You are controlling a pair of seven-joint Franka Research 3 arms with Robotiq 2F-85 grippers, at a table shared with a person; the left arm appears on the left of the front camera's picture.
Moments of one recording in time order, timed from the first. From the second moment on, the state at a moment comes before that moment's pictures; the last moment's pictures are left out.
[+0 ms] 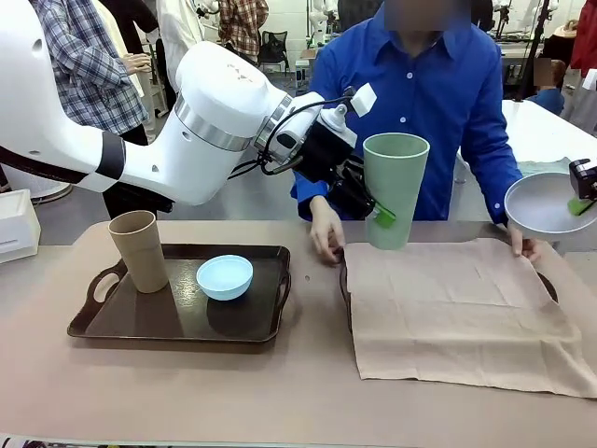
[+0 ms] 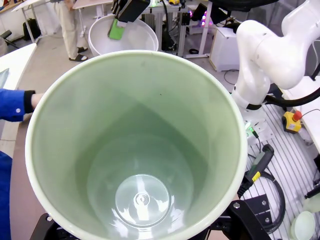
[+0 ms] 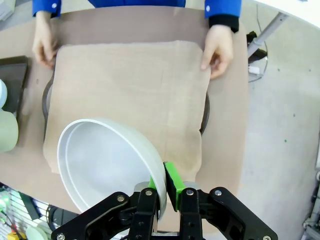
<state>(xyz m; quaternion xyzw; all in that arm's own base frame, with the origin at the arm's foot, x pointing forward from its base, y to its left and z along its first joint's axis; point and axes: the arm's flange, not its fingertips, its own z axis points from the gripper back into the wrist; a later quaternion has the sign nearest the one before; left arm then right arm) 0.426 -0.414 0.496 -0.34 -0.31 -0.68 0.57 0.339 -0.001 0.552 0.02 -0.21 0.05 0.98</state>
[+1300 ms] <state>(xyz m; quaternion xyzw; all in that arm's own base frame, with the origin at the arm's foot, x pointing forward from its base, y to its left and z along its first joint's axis) 0.427 -0.414 0.496 -0.34 -0.31 -0.68 0.57 0.339 -0.001 0.552 0.02 -0.21 0.05 0.98</state>
